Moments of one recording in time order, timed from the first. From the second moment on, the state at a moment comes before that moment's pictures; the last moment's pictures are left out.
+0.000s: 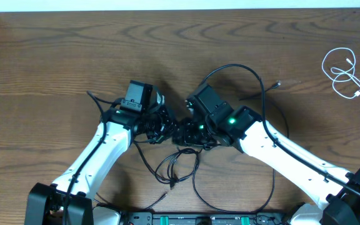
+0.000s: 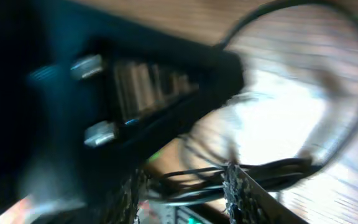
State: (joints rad) left arm -0.31 1.45 0.86 -0.56 0.66 -0.91; right arm 0.78 1.58 1.16 -0.63 -0.46 0.88
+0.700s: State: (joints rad) left arm -0.32 1.45 0.85 -0.58 0.67 -1.24; right arm 0.93 1.58 1.16 -0.52 -0.40 0.93
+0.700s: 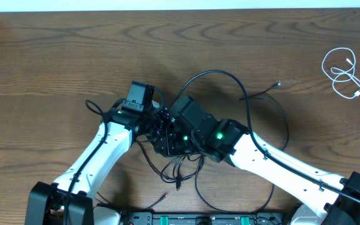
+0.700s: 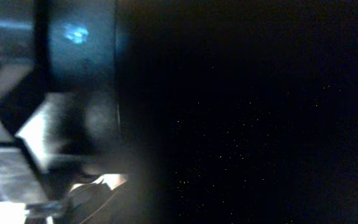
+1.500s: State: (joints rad) left arm -0.33 1.45 0.84 -0.57 0.64 -1.27; right arm 0.98 1.57 1.19 -0.87 -0.32 0.96
